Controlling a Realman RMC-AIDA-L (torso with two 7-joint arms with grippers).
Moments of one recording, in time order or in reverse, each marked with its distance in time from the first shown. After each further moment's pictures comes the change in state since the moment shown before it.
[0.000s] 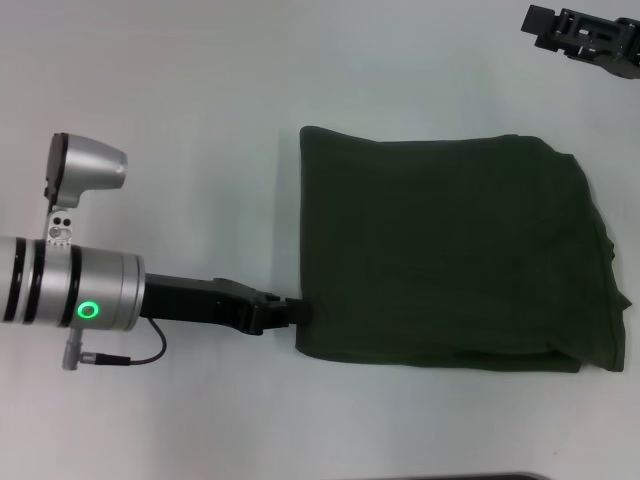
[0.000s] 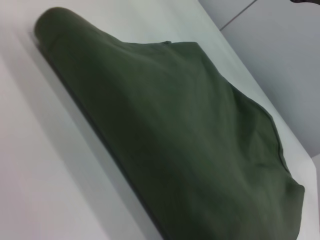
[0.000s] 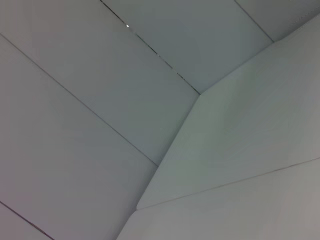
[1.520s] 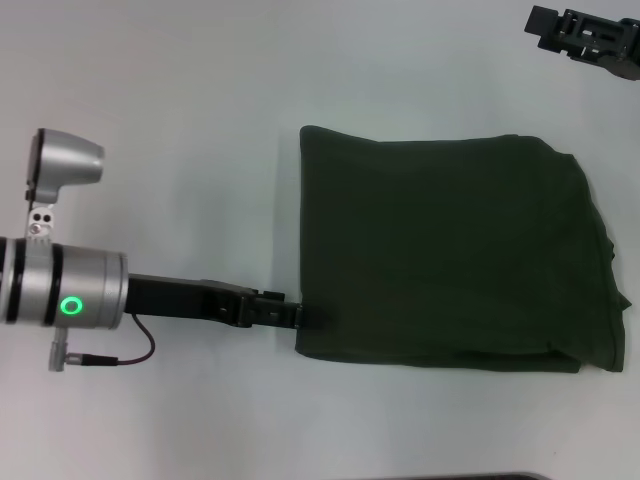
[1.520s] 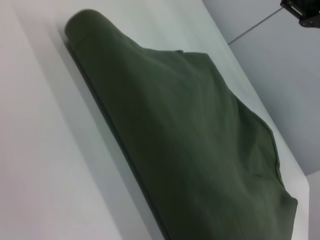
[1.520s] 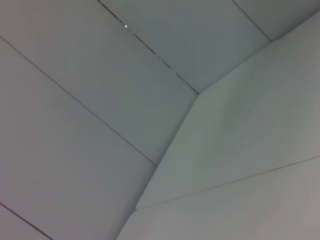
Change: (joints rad) left arm -0.001 0.012 -0.070 -0.002 0.038 0.043 -0.072; right arm -0.003 -0.004 0.000 0.000 0.000 -0.003 0.007
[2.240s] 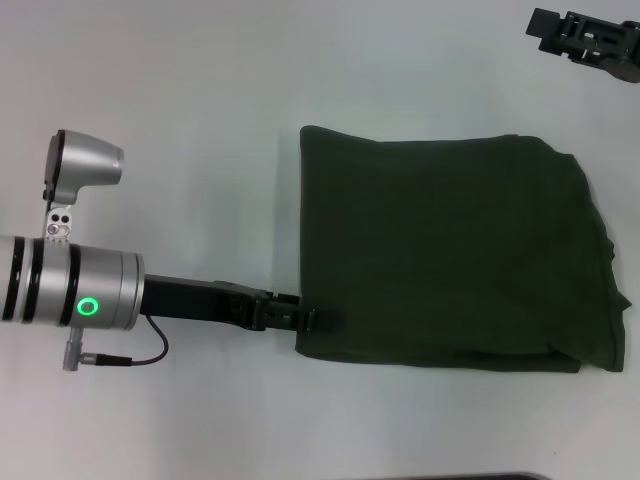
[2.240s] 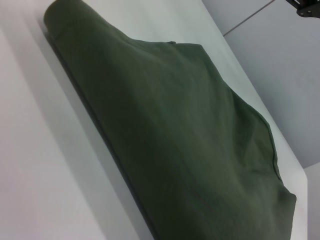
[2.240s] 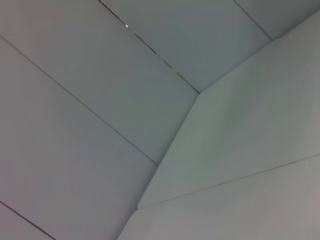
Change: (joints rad) left arm -0.012 -0.016 0.016 -0.006 -0.001 -0.016 0.009; right arm -0.005 0.000 0.002 0.000 0.000 -0.008 0.001
